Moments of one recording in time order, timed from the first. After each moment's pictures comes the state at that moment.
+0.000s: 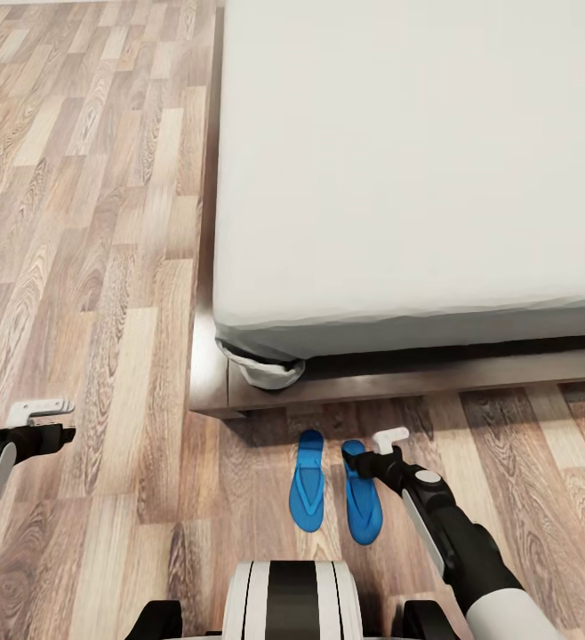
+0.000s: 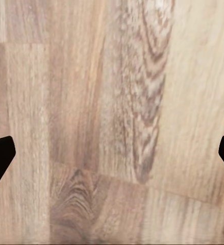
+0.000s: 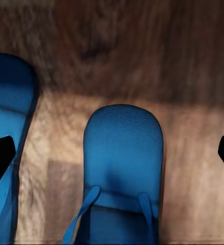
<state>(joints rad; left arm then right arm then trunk) -0.48 0.37 0.26 -1.51 0.06 1.04 0.01 -0.51 -0.02 0.12 -1.03 -0.01 0.38 0.20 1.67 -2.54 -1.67</state>
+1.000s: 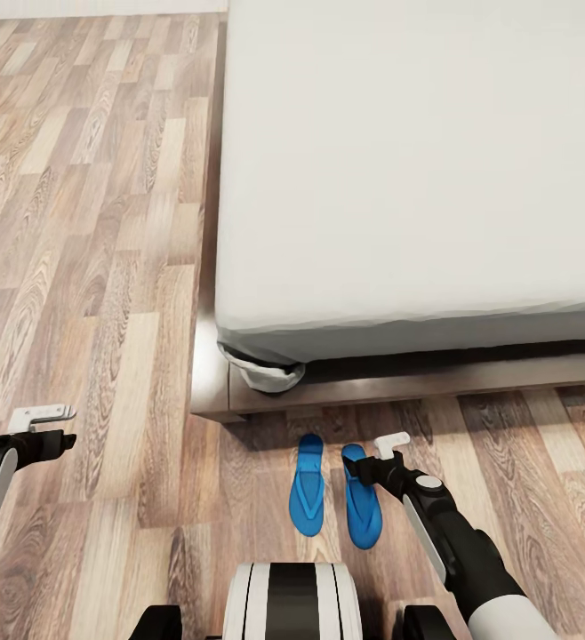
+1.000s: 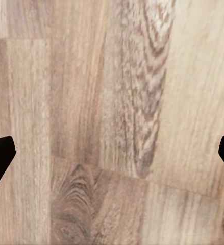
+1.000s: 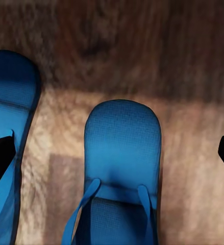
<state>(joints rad) -0.46 0.36 0.26 -1.51 0.06 1.04 0.01 -0.49 -0.03 0.12 -1.03 -0.01 0.38 0.20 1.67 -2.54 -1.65</state>
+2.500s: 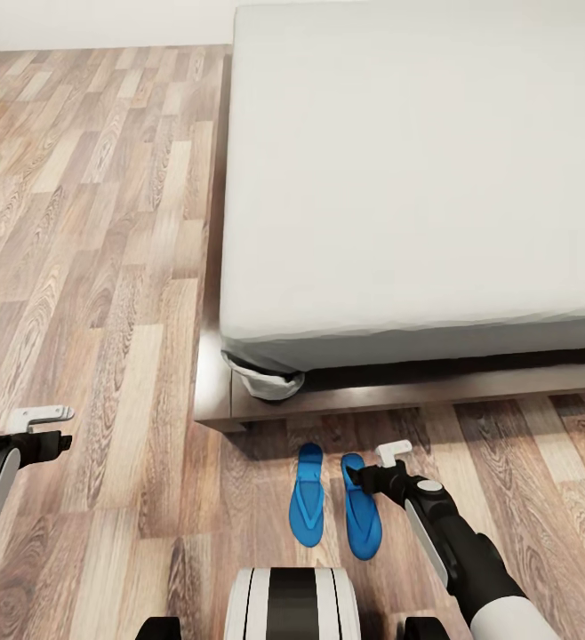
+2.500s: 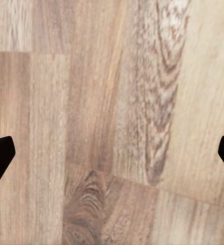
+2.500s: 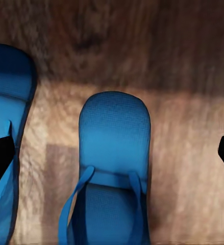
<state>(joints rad) -0.46 0.36 0.25 -1.51 0.05 1.04 0.06 -0.49 -0.03 0.12 -0.99 -0.01 0.41 0.20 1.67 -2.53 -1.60</state>
